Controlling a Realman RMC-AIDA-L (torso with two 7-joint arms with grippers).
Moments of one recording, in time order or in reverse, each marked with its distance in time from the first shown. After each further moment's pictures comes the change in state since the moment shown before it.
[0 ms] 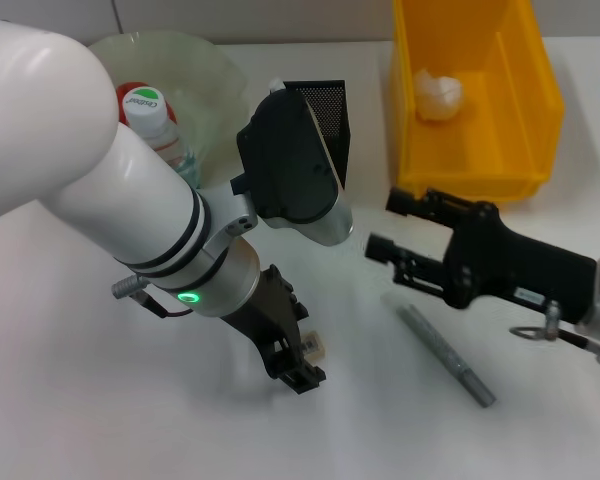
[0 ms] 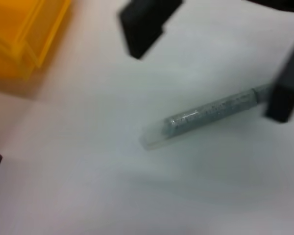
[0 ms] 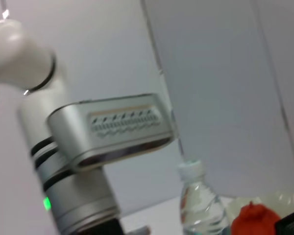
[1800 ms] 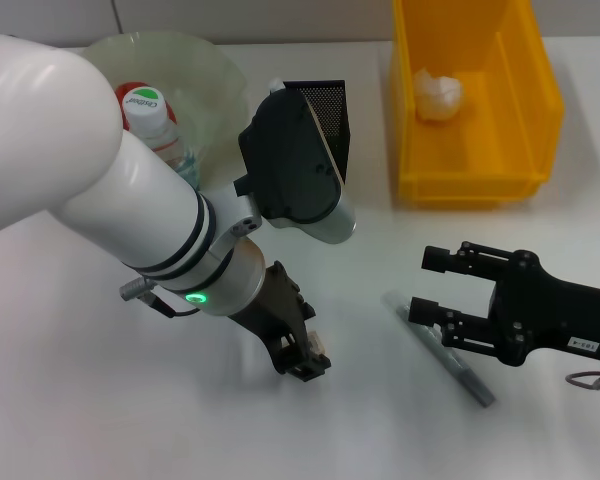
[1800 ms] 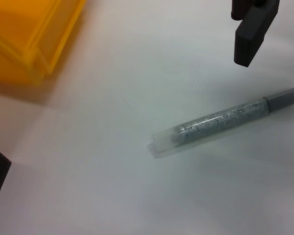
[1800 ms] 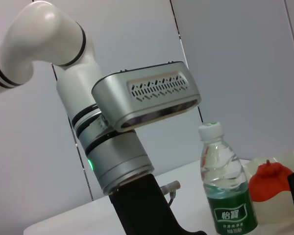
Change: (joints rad) left arm 0.009 0.000 0.020 -0.010 0.000 -0.056 -0.014; right arm -0.083 -0.031 0.100 -0.115 -0.226 -0.086 0.105
